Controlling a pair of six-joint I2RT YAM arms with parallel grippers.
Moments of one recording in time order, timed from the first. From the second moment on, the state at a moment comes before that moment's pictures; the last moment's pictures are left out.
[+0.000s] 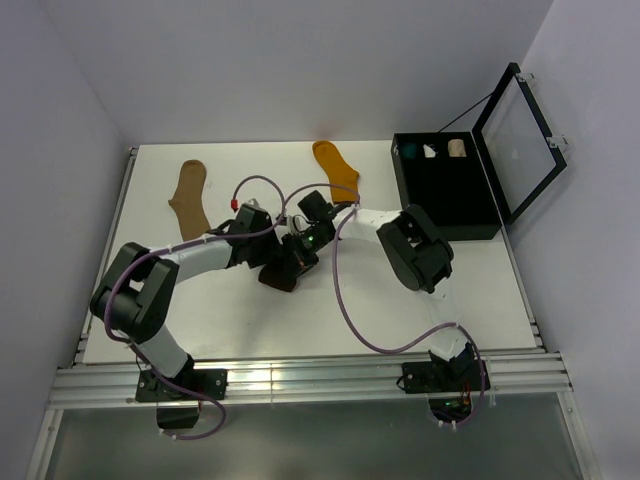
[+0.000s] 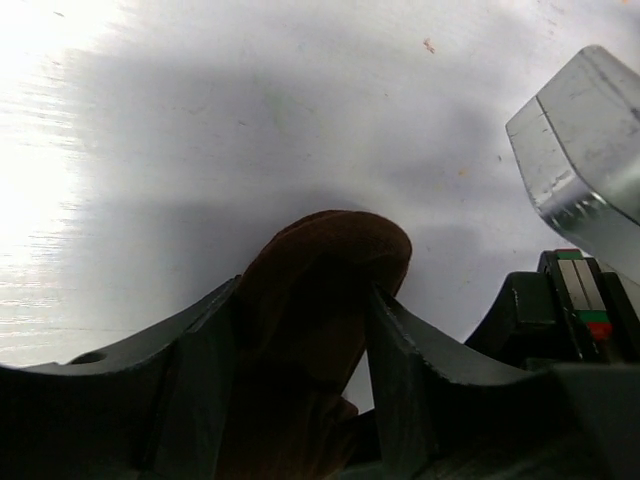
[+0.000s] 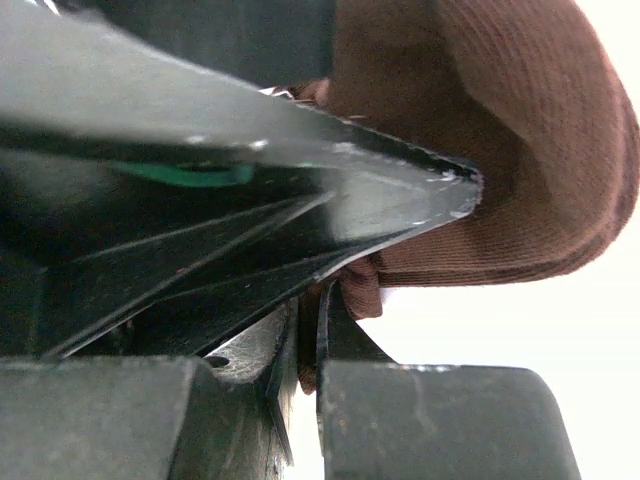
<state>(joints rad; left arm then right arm) -0.51 1.66 0.87 -0.13 -0.03 -0.81 0.67 2.17 1.44 -0.42 -0.86 0.23</state>
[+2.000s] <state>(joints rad) -0.48 1.41 0.60 -0.10 -0.14 -1.29 0.70 1.90 1.20 -0.14 -0.60 0.38</state>
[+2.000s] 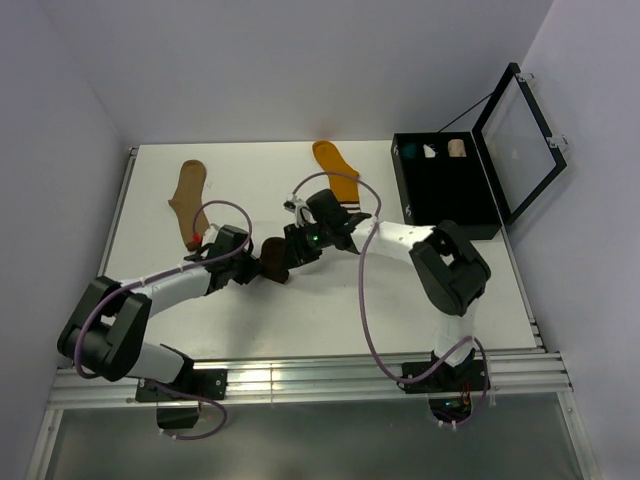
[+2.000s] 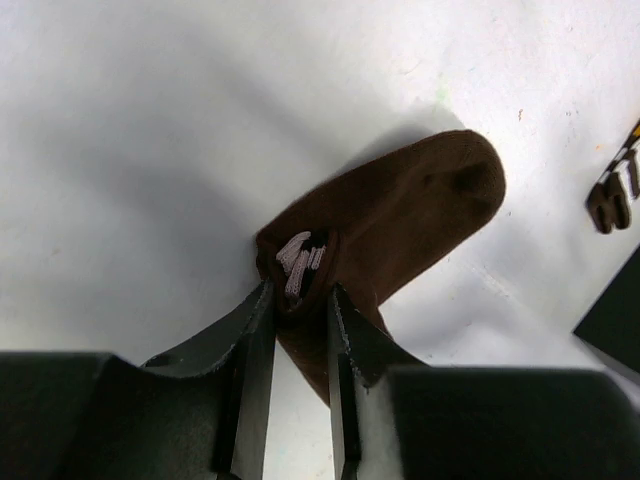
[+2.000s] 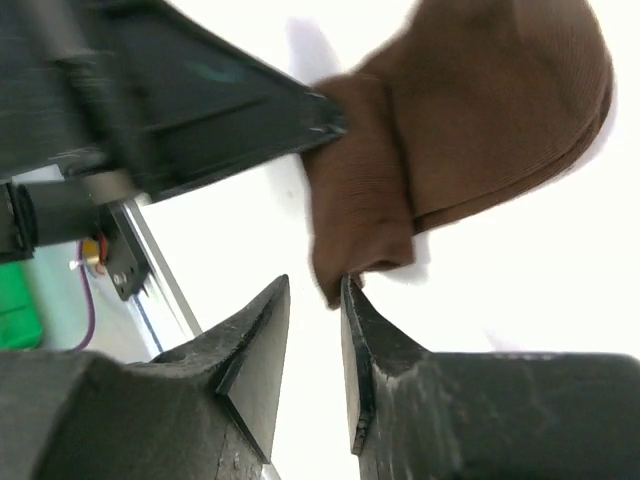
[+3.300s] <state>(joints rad) -0.54 1.70 0.94 -0.16 0.00 -0.81 0.66 1.72 0.92 0.11 -0.04 0.46</state>
